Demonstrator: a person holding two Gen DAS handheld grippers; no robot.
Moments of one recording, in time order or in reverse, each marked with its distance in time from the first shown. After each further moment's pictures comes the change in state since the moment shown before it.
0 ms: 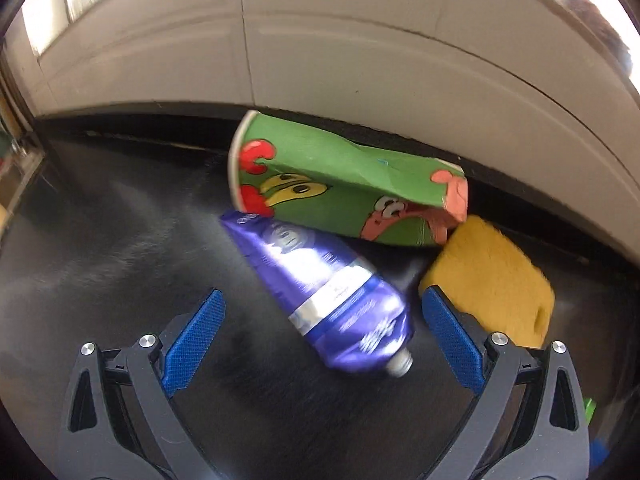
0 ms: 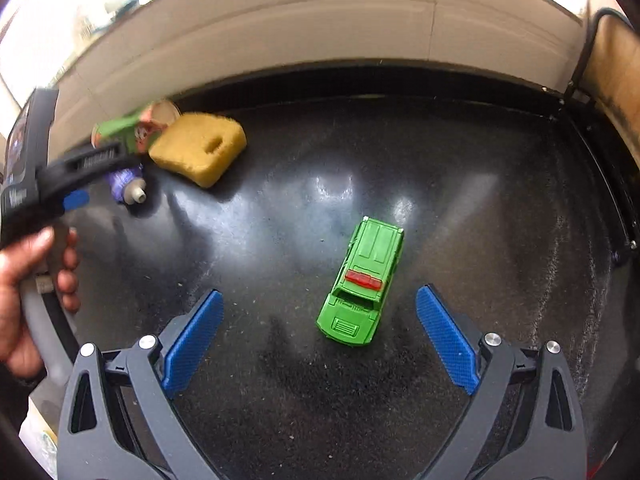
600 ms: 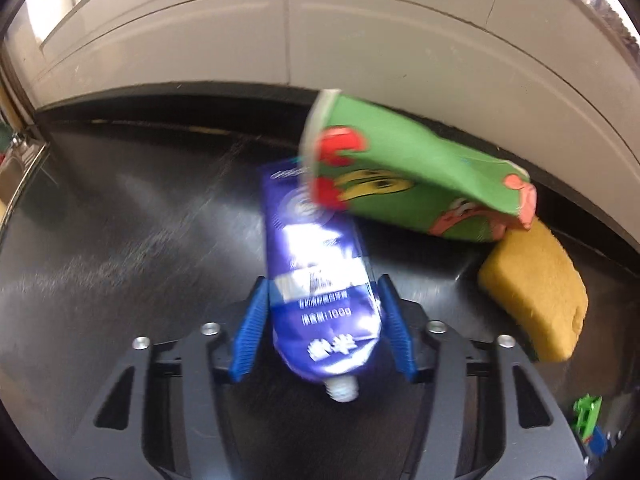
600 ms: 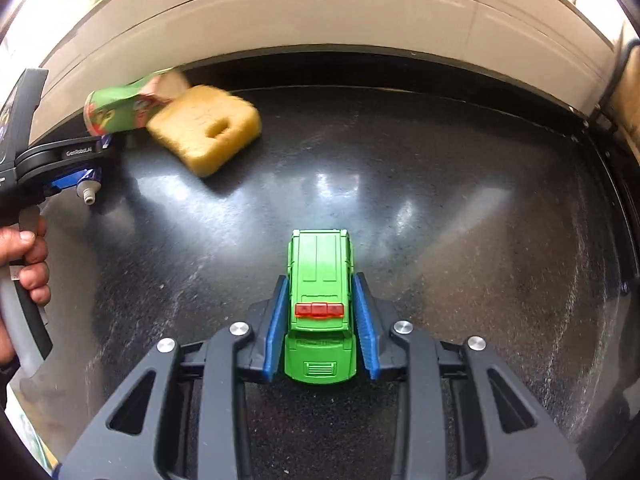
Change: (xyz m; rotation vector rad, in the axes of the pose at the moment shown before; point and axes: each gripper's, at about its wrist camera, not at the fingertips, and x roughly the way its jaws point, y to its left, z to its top) left arm -0.003 0.036 -0.014 0.026 0.020 0.017; right arm 0.021 0.013 0.000 -0.093 -0.015 -0.011
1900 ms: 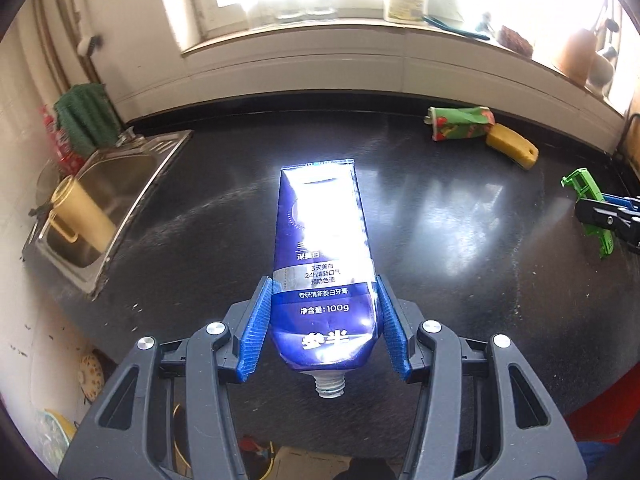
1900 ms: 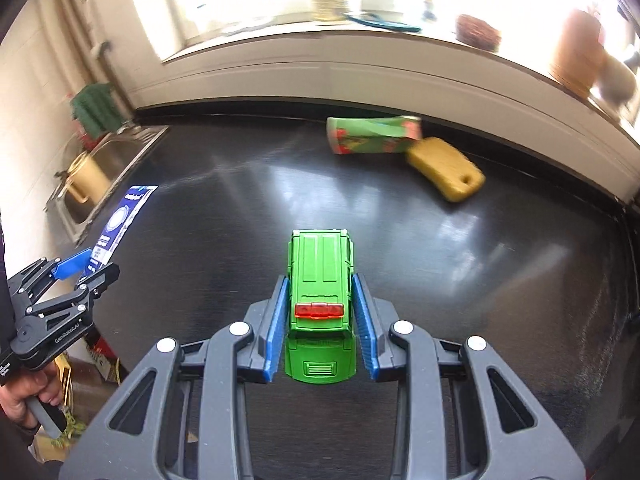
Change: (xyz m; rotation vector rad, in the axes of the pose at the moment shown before) left arm -0.213 0.188 -0.166 0.150 -0.147 0.064; right arm -0.152 0.185 -0.065 -0.277 -0.112 0.244
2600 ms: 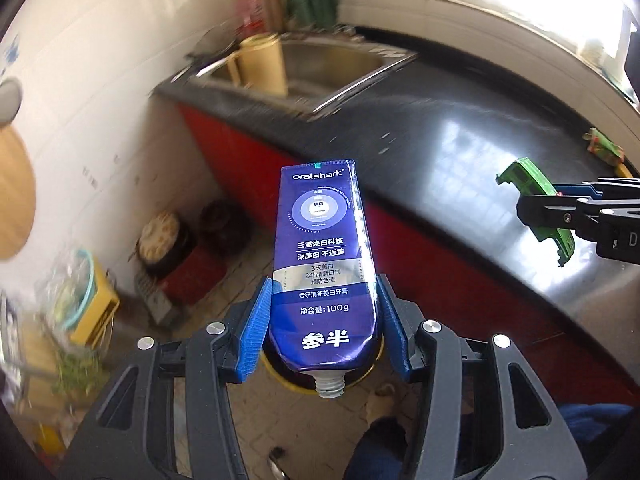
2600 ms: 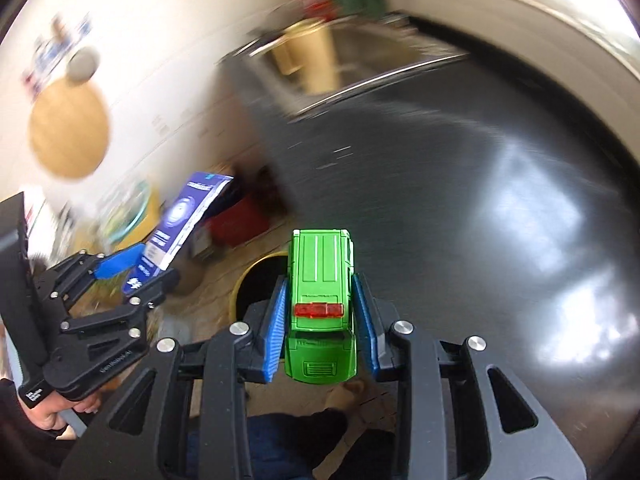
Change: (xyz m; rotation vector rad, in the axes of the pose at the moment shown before) left arm -0.079 0.174 -0.195 -0.450 0.125 0.317; right arm 0.060 0.315 -0.068 -0.552 0.264 0.509
